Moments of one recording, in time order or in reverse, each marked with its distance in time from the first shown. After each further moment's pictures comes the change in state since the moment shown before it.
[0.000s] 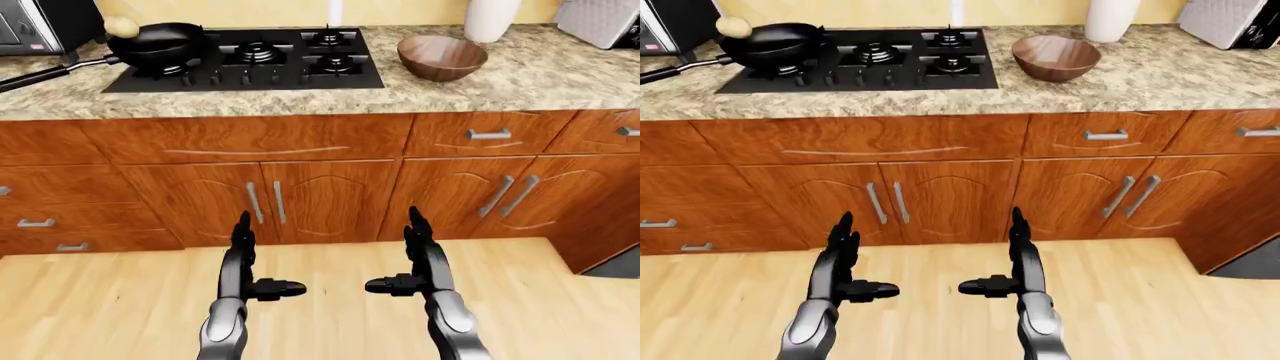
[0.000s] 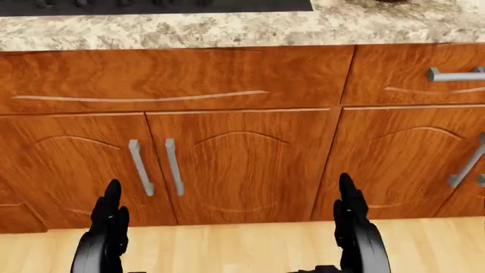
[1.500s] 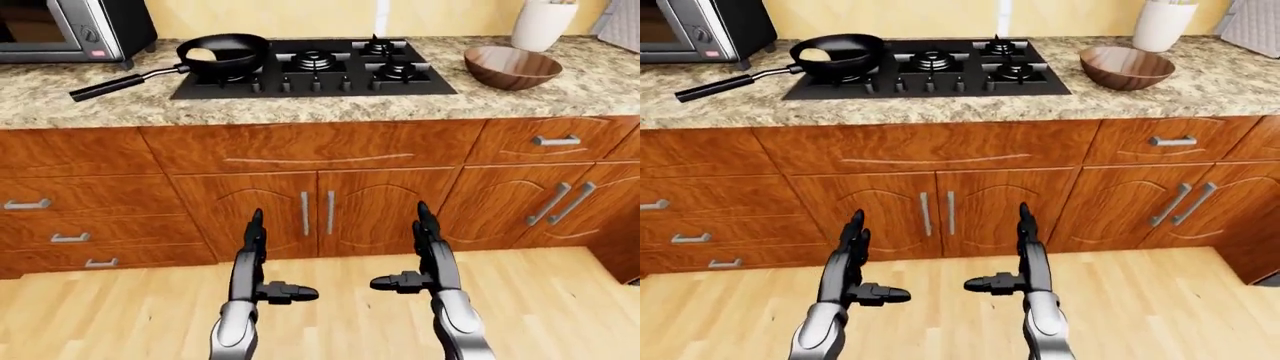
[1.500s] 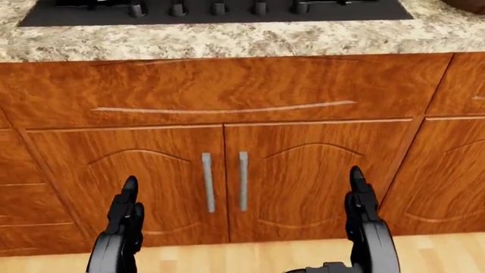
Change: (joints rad) left arm 0.032 -0.022 -0.068 -0.047 0.047 -0.030 0.006; right arm 0.000 -0.014 -0.020 -0.004 -0.047 -0.053 -0.014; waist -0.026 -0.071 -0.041
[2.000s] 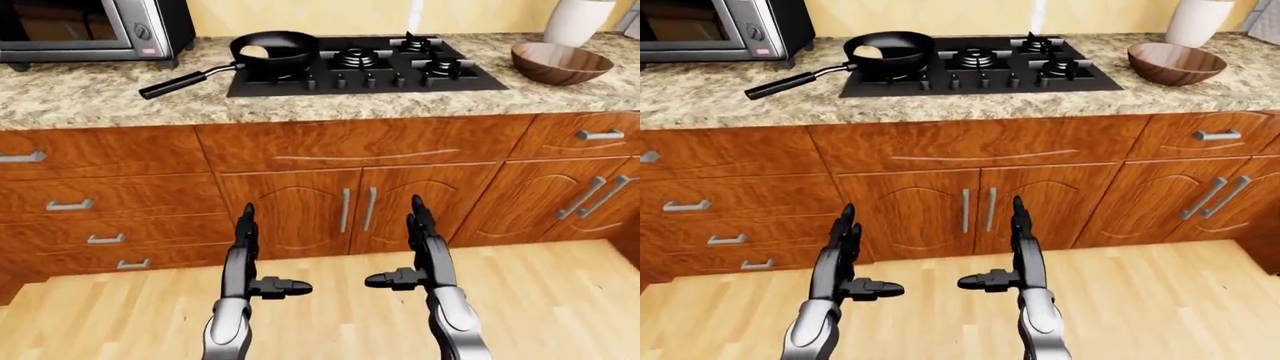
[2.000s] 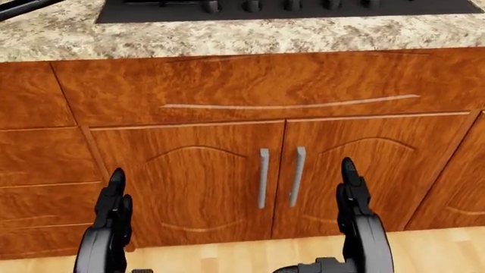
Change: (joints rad) left arm -0.010 0.010 0.030 -0.020 -0.003 -0.017 0.008; right arm -0.006 0.011 0.026 -0.031 -0.001 -0.012 0.007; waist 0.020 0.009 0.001
